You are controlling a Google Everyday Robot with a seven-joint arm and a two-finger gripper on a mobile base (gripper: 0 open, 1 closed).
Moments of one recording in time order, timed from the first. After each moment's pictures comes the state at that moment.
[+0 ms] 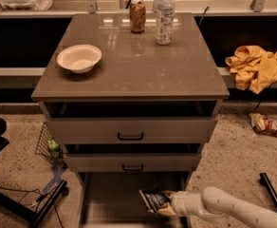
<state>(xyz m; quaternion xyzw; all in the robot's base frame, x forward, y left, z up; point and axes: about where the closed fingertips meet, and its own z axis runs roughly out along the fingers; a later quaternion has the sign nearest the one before) 0.462 -0.105 0.276 -0.50 0.73 0.27 0.37</state>
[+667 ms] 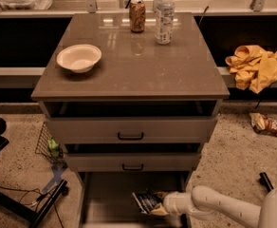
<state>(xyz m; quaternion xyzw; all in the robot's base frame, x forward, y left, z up) 0.476 -0.073 0.232 -0.52 0.73 0.28 0.35</state>
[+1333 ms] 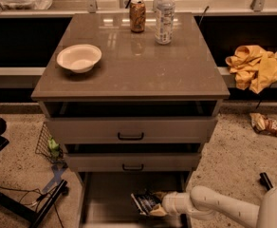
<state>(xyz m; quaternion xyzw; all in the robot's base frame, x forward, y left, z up) 0.474 -0.068 0.231 -0.52 0.72 0.28 0.35</state>
